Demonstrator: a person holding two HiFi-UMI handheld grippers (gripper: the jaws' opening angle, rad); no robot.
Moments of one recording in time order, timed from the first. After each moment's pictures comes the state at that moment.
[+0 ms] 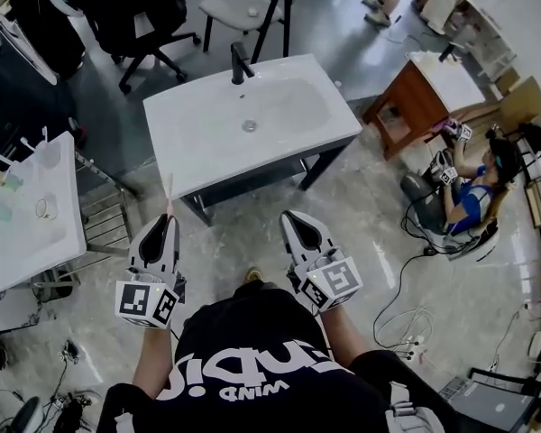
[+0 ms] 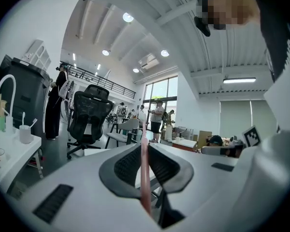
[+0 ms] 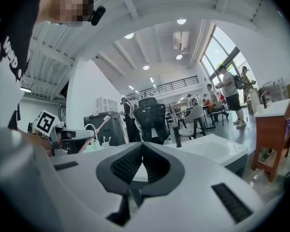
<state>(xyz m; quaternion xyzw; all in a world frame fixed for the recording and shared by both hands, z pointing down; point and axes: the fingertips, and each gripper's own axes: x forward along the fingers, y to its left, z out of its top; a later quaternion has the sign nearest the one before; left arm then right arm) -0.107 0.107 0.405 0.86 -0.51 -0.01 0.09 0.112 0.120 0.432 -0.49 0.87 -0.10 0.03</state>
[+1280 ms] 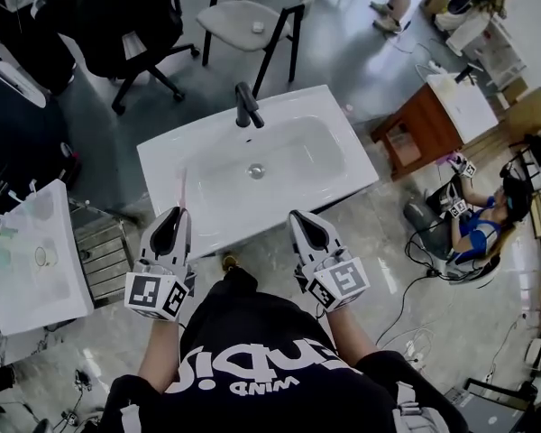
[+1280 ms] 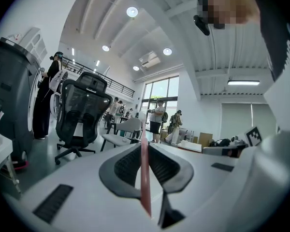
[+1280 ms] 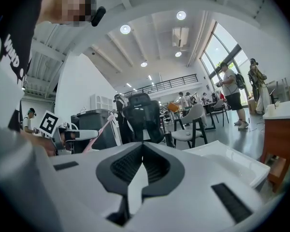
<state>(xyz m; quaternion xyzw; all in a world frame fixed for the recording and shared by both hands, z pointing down) -0.091 -0.111 0.416 0.86 -0.49 -0.02 0.10 0.118 -0.083 0.436 -0.49 0.86 -0.10 0.01</state>
